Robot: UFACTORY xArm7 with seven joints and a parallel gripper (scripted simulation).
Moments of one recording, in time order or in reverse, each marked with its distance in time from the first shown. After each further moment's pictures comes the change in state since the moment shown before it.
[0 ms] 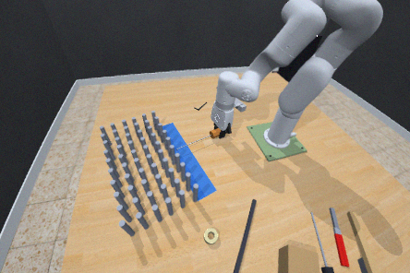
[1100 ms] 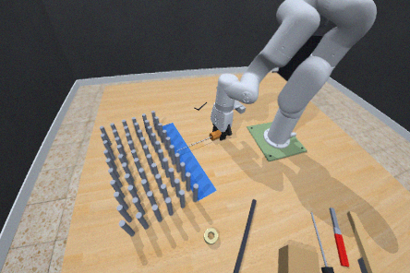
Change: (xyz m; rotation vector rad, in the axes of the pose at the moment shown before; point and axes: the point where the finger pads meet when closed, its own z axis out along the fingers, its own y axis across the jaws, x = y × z) arm 0.000 0.000 0.009 0.000 0.000 0.000
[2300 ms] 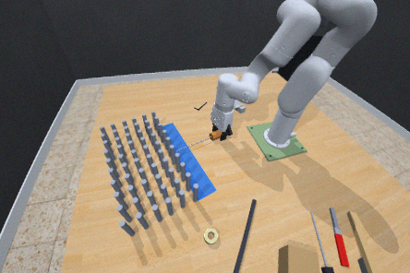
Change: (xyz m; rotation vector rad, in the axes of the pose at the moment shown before) arm 0.000 0.000 -0.001 0.000 0.001 0.000
